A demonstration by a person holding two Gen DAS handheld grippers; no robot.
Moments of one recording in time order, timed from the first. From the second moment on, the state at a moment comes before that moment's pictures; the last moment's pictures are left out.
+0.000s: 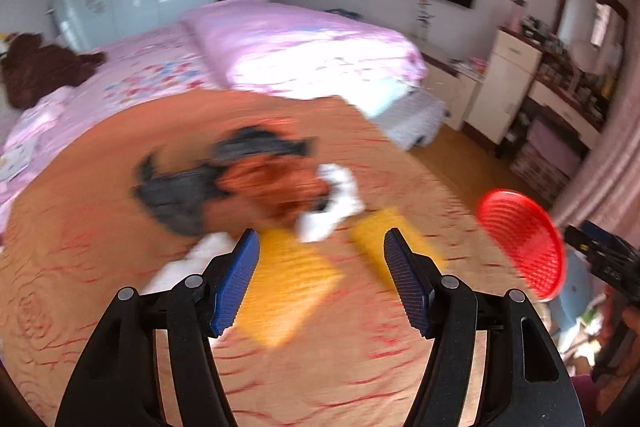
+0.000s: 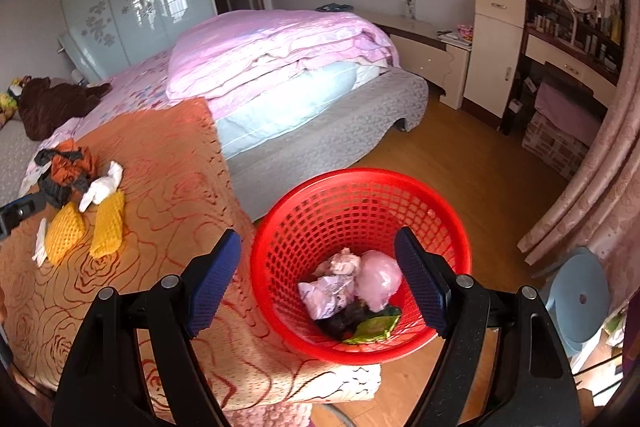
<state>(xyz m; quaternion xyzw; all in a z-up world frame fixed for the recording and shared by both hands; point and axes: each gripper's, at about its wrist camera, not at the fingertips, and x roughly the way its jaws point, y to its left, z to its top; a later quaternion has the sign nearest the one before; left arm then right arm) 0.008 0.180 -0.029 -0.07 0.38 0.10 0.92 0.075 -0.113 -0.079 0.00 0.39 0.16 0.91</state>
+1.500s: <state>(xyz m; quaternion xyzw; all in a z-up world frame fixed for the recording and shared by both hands) -0.054 0.260 -0.020 -0.18 0.33 0.16 0.91 0.058 0.073 -0.088 -0.10 0.38 0.33 0.86</state>
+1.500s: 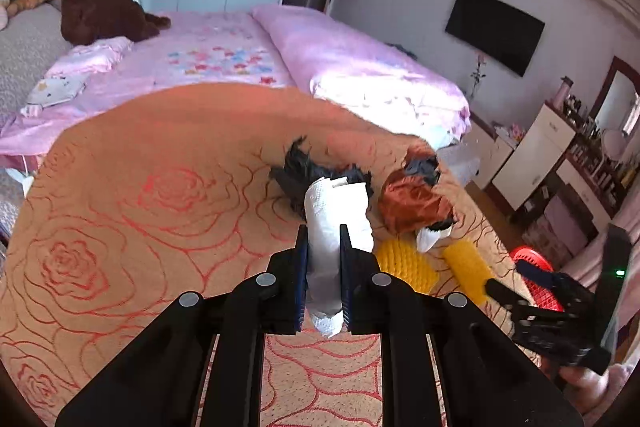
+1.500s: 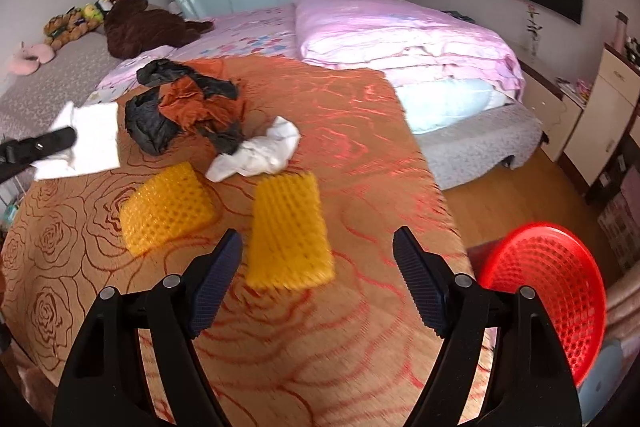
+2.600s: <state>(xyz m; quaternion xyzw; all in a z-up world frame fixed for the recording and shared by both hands) -0.063 0.240 0.000 -0.15 0.29 0.15 0.93 0.049 0.065 -0.074 -0.09 0.37 0.34 0.86</state>
